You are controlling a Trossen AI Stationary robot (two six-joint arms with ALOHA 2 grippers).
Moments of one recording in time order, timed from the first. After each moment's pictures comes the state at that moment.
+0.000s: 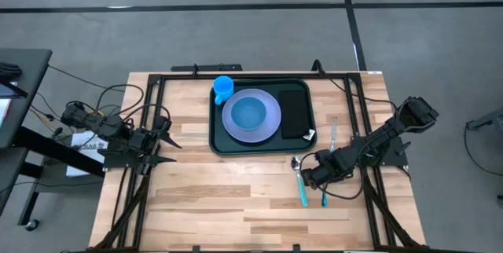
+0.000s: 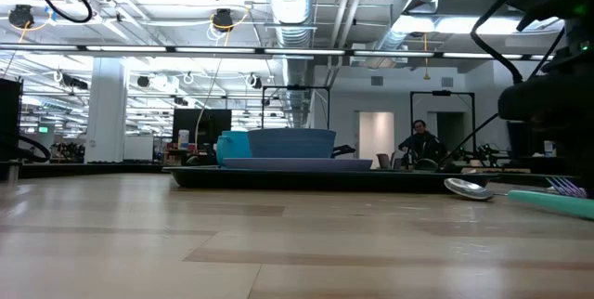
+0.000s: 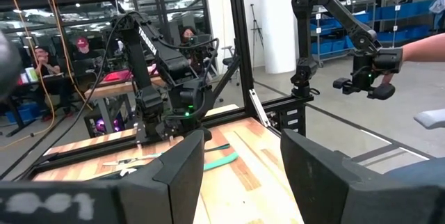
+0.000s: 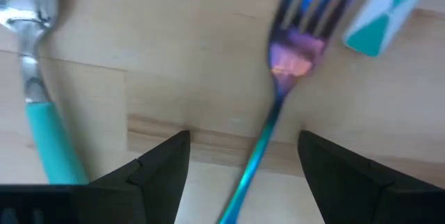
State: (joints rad) left arm -0.42 0.16 0.35 -0.10 -0.09 0.15; right arm 0.50 1.49 0.69 -0.71 -0.07 1.86
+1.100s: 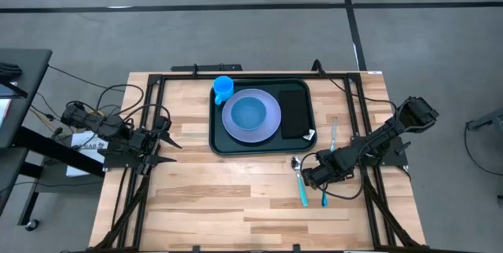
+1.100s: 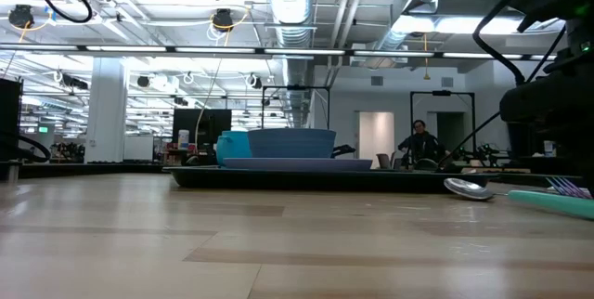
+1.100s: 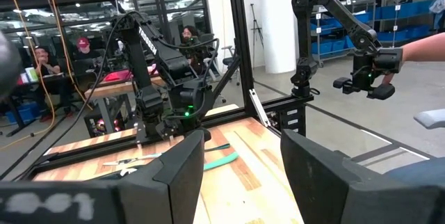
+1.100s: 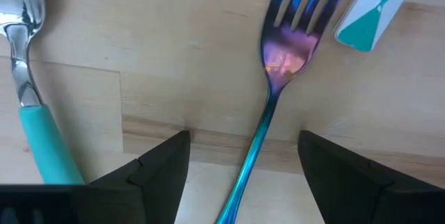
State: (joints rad) left arm -0.42 0.16 0.35 -0.10 -0.09 0.15; right arm 0.50 1.49 0.69 -0.72 -0.08 1.89
